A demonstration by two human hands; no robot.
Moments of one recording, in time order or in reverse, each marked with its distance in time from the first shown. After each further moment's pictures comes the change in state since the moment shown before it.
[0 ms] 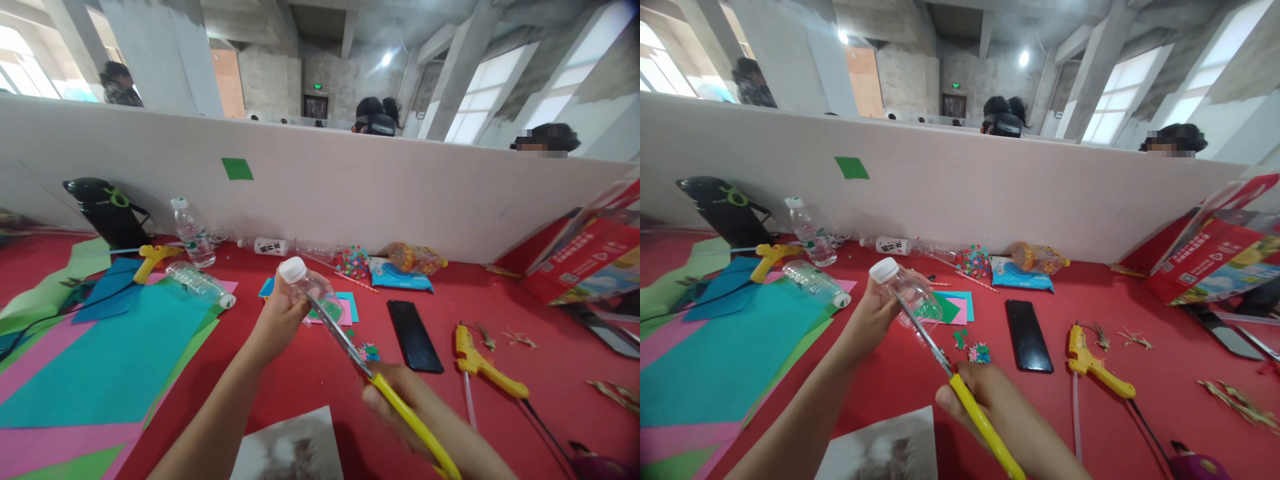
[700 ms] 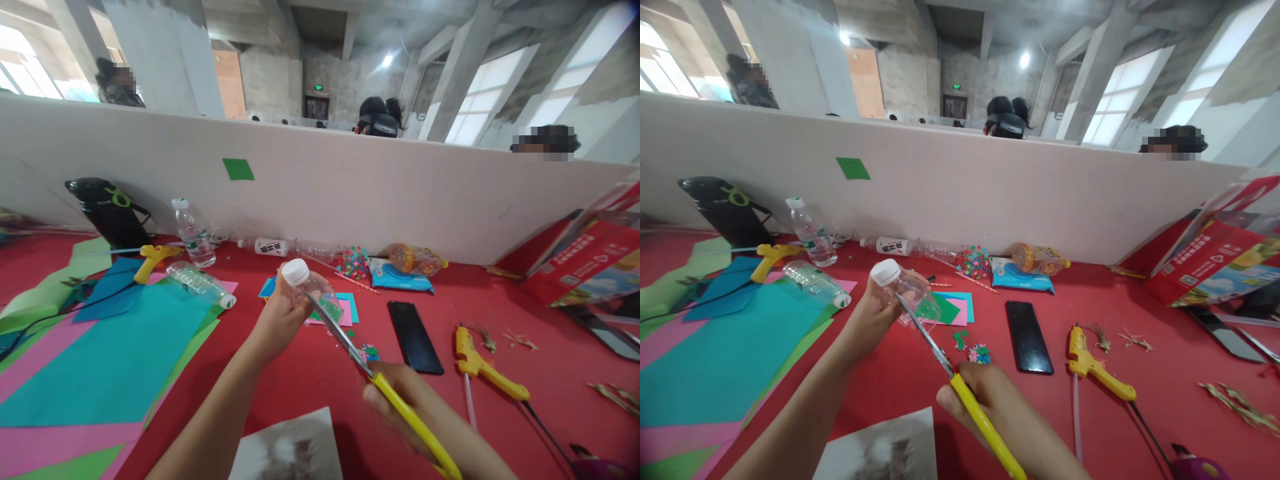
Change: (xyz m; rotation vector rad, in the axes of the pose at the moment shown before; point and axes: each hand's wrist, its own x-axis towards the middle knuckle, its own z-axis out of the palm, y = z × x) left_hand 0.000 -0.002 -0.002 0.153 -0.035 0.035; right_hand 0.003 0.004 -0.003 -0.077 -0.019 0.014
